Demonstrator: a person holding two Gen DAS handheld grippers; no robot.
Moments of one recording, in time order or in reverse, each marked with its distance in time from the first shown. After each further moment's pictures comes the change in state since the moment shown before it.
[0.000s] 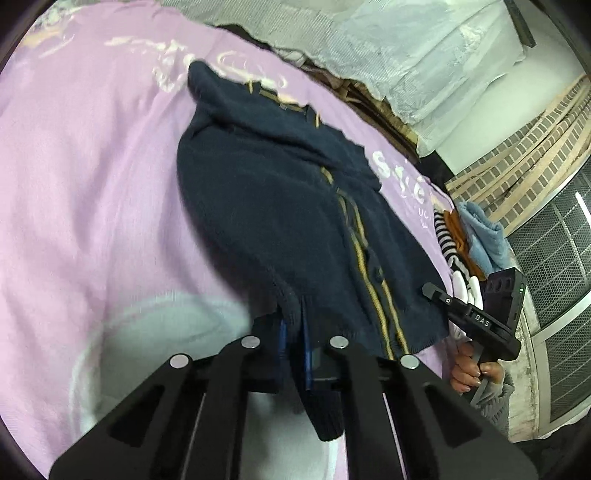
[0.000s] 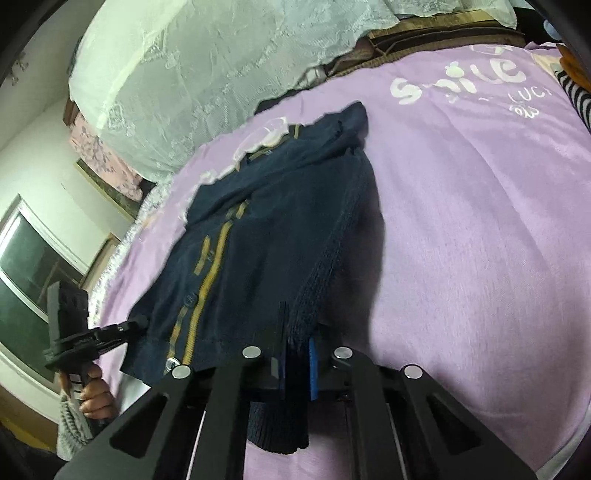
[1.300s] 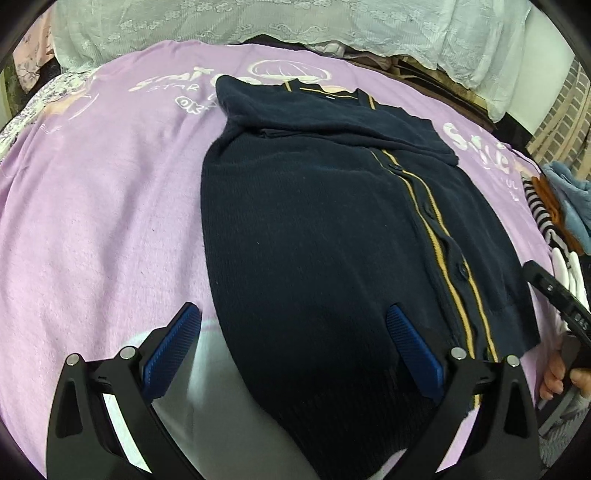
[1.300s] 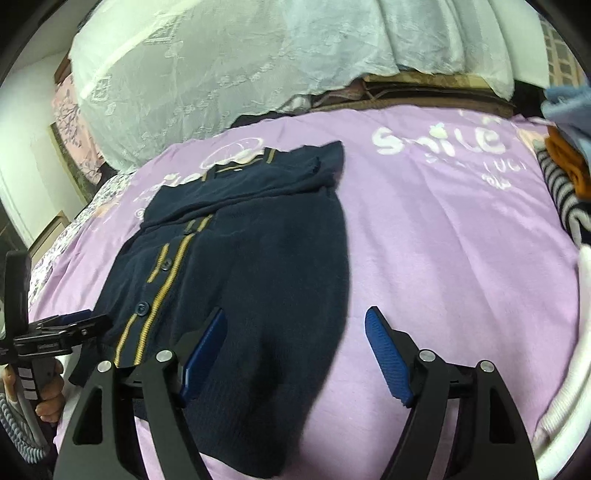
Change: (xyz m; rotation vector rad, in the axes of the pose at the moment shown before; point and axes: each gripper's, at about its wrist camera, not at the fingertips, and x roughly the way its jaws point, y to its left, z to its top) left arm 0.036 -0.030 -0.008 0.137 0.004 0.443; right arm 0.002 0.008 -0.002 -0.146 -0.074 -0.278
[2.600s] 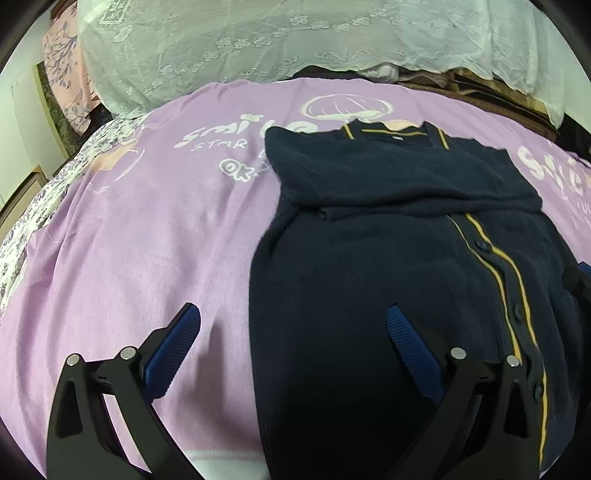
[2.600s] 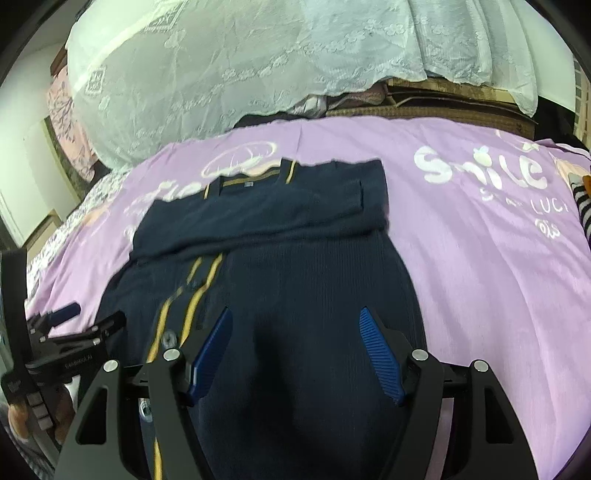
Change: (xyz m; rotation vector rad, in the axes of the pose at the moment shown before) left arm 0.025 -0.004 0.058 0.030 -0.116 0.344; right arm 0.060 0.054 0.047 -0.073 0.013 -0.042
